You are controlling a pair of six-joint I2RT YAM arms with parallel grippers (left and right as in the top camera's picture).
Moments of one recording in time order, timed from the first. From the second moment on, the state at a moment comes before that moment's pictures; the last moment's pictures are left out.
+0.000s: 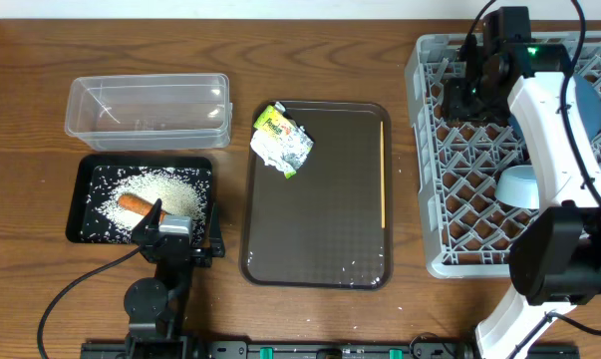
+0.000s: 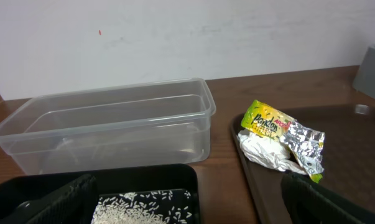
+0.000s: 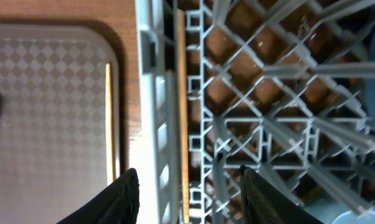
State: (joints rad) left arm -0.01 0.01 0.02 -0.11 0.07 0.07; right arm 0.03 1.92 1.77 -1.13 -0.08 0.07
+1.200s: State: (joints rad) left arm -0.01 0.01 0.02 -0.11 0.07 0.07; right arm 0.51 1.86 1.36 -0.85 0.08 0.54
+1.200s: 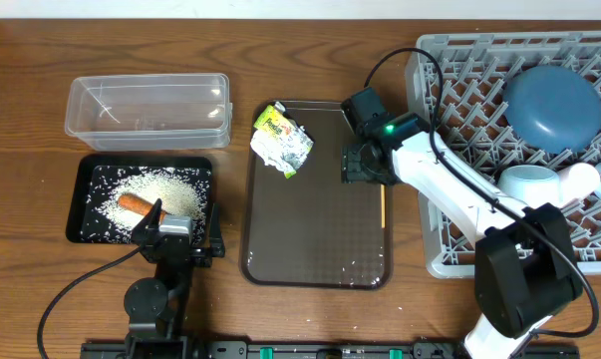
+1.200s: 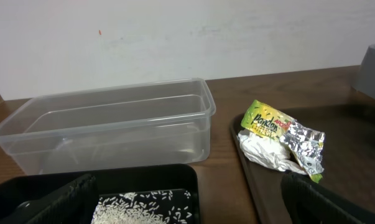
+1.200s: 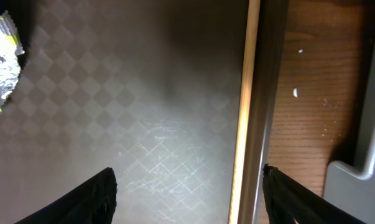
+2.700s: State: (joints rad) left arm -0.01 0.01 0.02 -0.11 0.07 0.07; right arm 0.48 2.02 1.35 -0.78 0.03 0.49
